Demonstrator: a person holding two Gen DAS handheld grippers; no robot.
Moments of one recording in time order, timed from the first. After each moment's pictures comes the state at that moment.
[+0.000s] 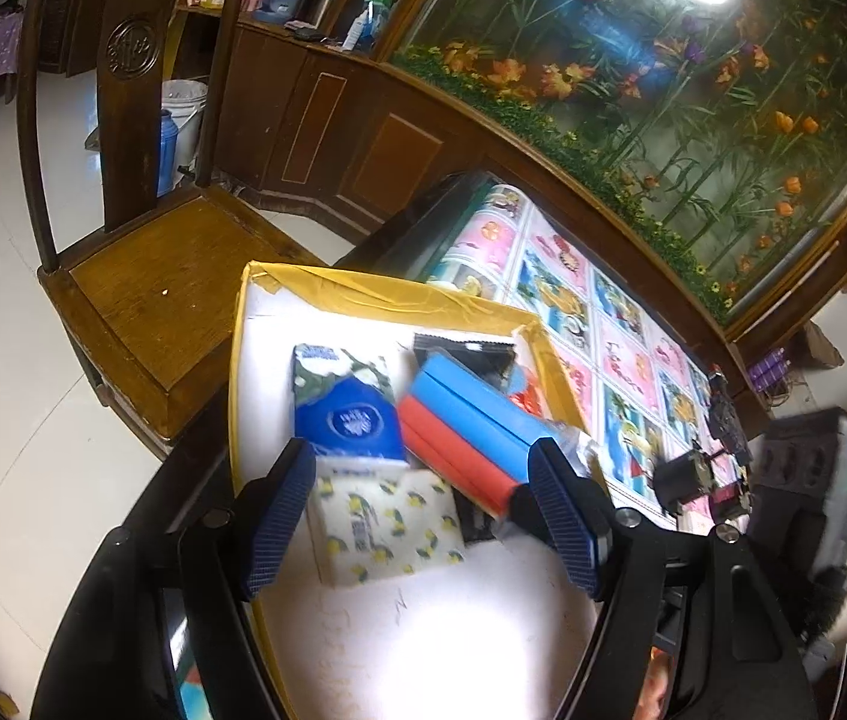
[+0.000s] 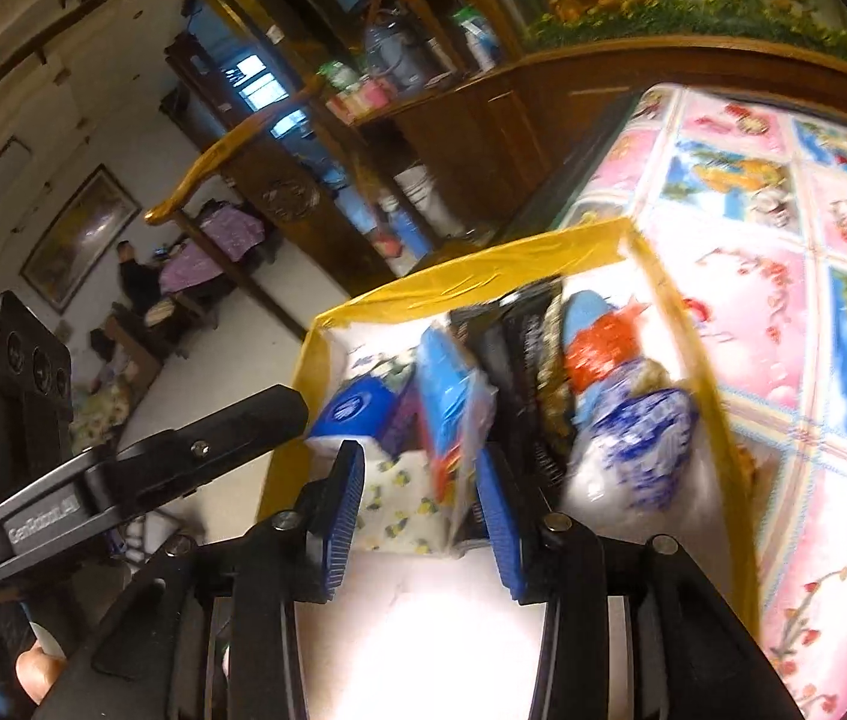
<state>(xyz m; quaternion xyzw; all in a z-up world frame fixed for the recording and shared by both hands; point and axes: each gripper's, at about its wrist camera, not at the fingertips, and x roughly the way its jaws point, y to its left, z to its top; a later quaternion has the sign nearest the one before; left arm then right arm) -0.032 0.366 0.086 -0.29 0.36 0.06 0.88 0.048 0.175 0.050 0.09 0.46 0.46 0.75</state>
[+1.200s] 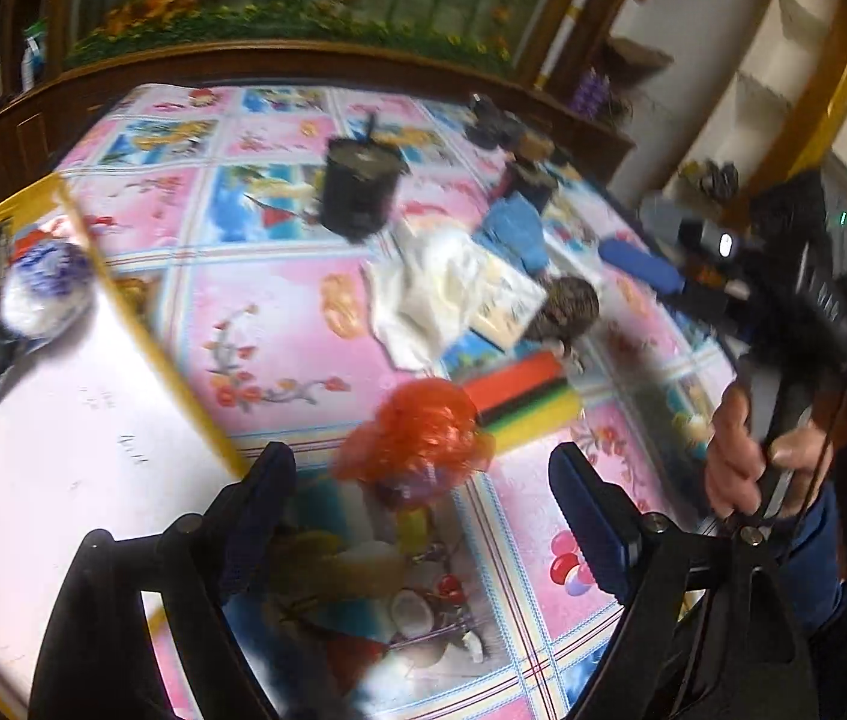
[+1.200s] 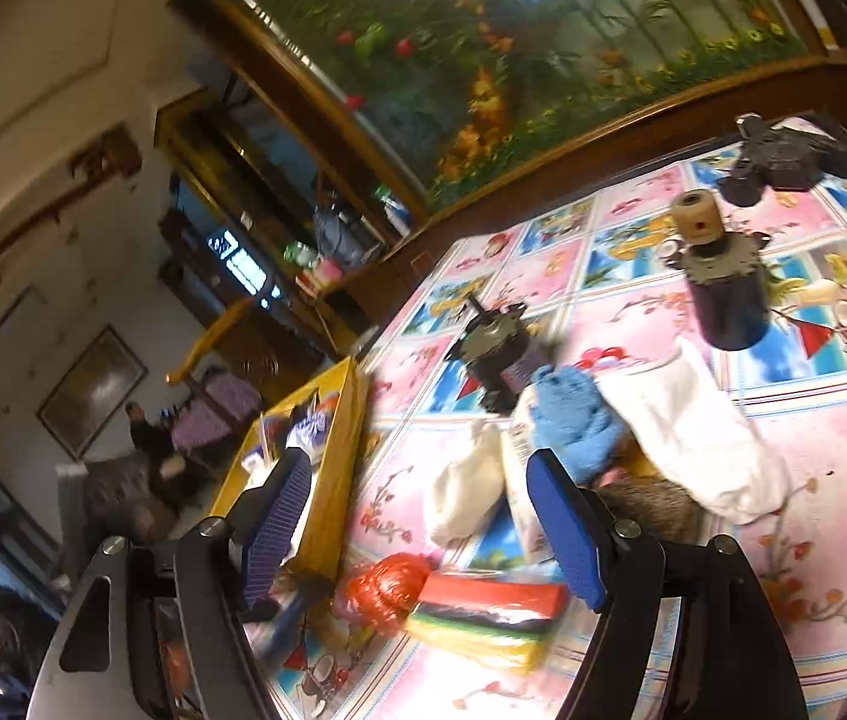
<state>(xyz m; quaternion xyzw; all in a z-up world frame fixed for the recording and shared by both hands) -0.042 0.060 0.057 -0.05 0.46 -0.19 0.87 0.003 -0.214 0.057 0.23 0.32 0.38 0.84</state>
